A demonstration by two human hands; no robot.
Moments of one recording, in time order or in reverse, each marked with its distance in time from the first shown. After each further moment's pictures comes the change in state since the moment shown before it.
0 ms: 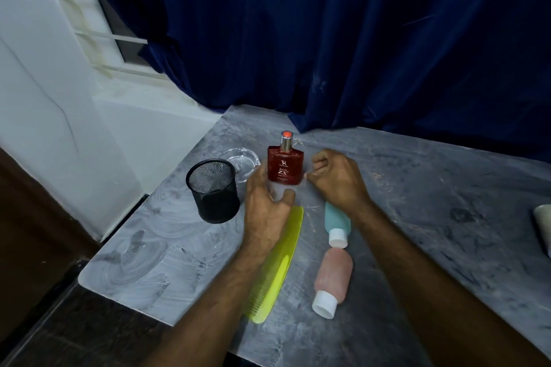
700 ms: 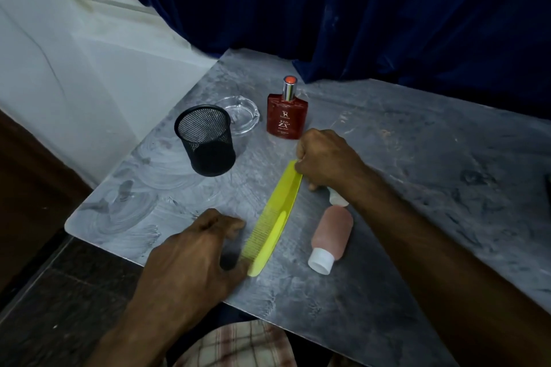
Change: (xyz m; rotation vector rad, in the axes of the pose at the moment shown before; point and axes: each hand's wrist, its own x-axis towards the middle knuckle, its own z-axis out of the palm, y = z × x) left_hand -0.114 -0.006 -0.128 0.960 -0.406 0.088; right_hand -0.032 -0.022 0.011 -0.387 -0.403 -0.049
